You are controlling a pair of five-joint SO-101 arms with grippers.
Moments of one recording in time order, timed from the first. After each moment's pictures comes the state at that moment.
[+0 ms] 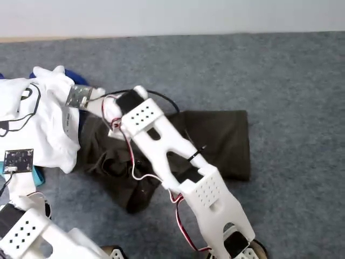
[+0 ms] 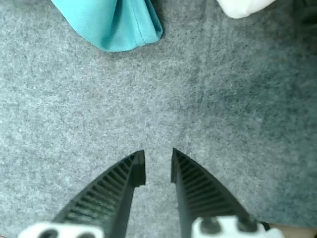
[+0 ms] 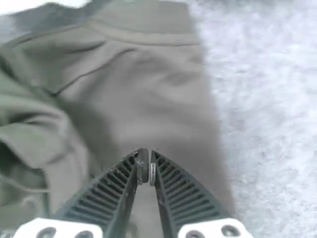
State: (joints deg) left arm -58.6 -58.5 63.4 82.2 -37.2; right arm -43.5 45.6 -52.5 83.5 35.5
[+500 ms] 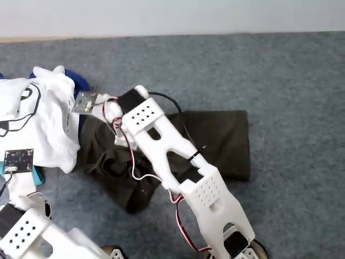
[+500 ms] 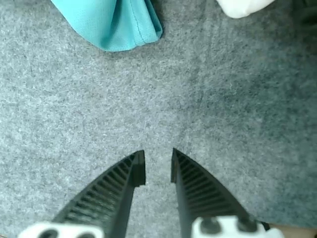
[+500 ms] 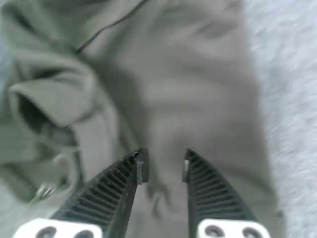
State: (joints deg) left arm -58.6 -58.5 63.4 82.2 -37.2; right arm -44.1 44.9 -52.5 97.6 33.6
